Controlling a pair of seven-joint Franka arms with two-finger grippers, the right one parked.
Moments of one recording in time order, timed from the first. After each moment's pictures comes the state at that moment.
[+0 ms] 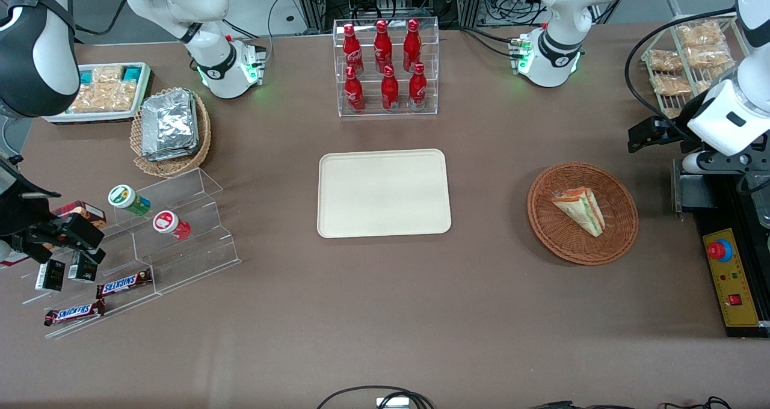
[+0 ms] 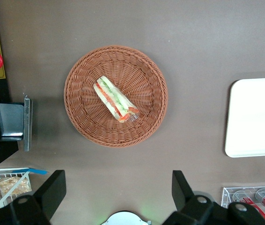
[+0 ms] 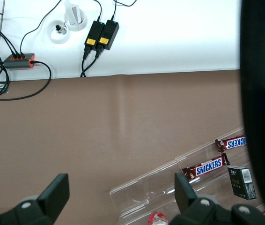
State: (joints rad) arm 0.13 0.00 -0.19 -1.62 -0.01 1.49 -0.04
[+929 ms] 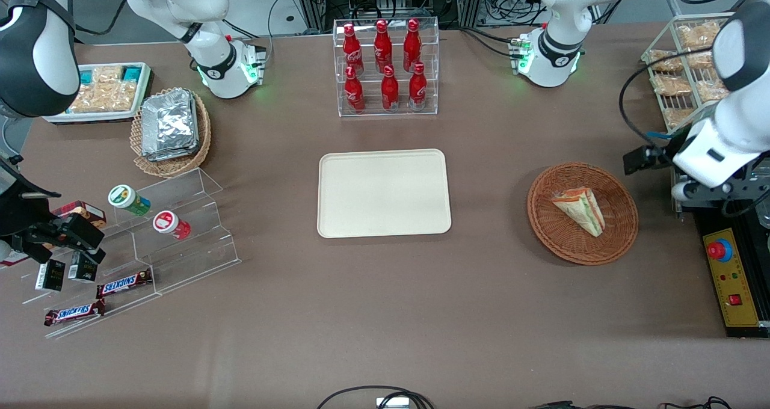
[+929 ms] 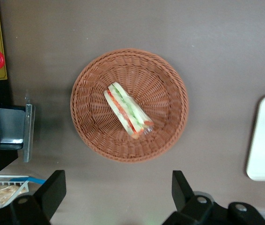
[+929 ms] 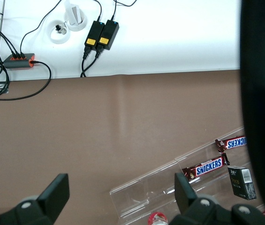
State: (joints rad) arm 0.15 0.04 -0.18 -1.79 0.03 1.70 -0.07
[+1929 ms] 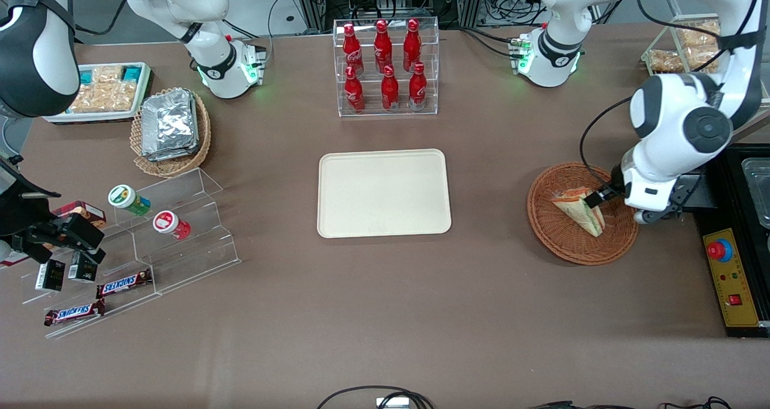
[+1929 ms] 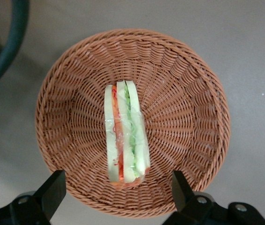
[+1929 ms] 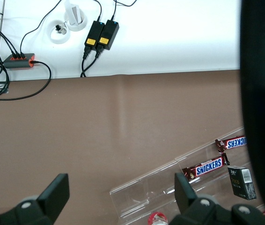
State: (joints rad) arm 0.14 0.08 -0.19 -2.21 0.09 2.20 -0.67
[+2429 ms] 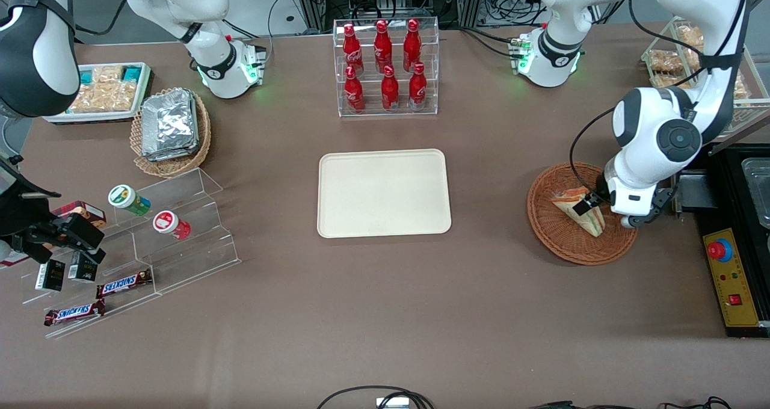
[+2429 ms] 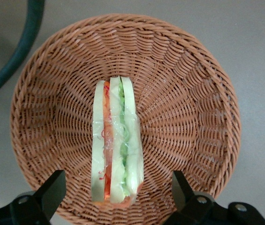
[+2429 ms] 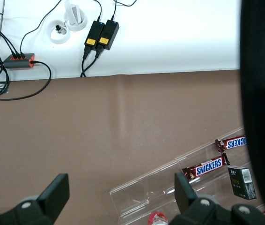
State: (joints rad) arm 0.13 0.12 -0.19 -2.29 0.09 2.35 -0.73
